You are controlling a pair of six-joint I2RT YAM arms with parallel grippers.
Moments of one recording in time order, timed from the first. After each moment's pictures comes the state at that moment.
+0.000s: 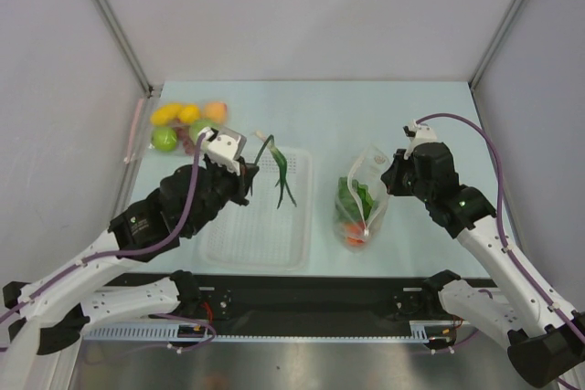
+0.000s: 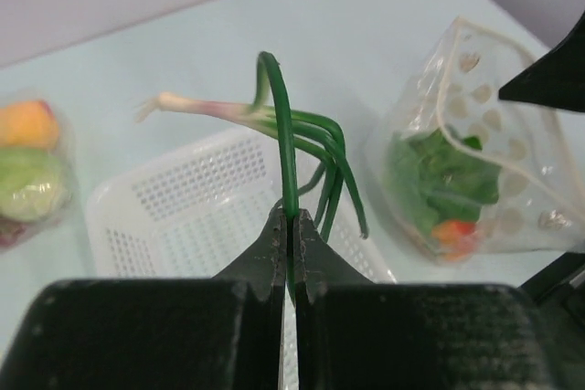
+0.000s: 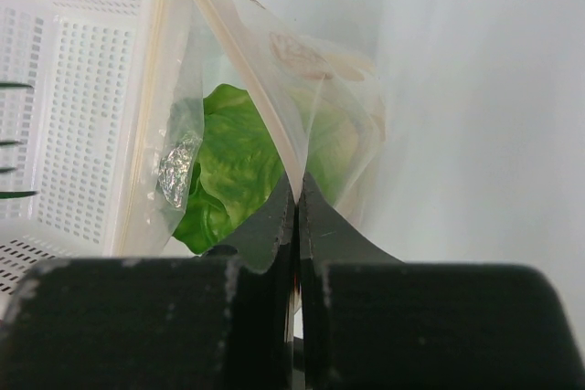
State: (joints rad) left arm -1.02 0.83 1.14 -0.53 -0.46 -0.16; right arm 0.44 0.90 0.90 -0.57 0.06 0.38
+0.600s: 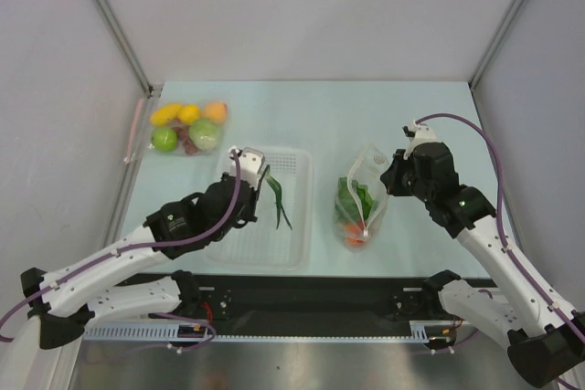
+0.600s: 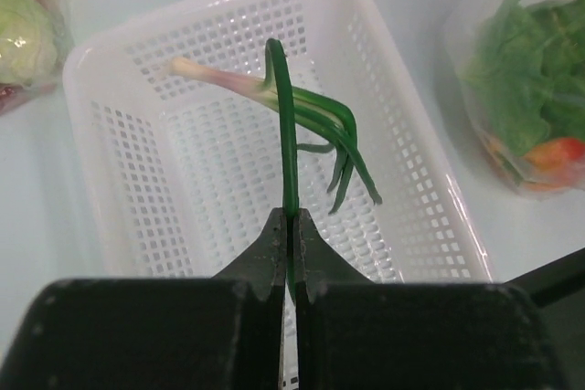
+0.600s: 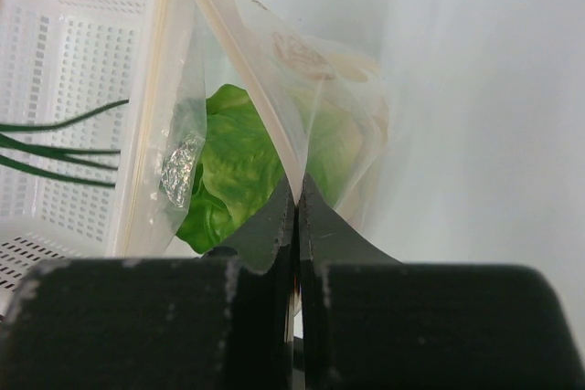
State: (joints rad) left arm -1.02 0.88 0.95 -0.66 -0.54 -0.33; right arm 0.44 0.90 0.90 -0.57 0.04 0.39
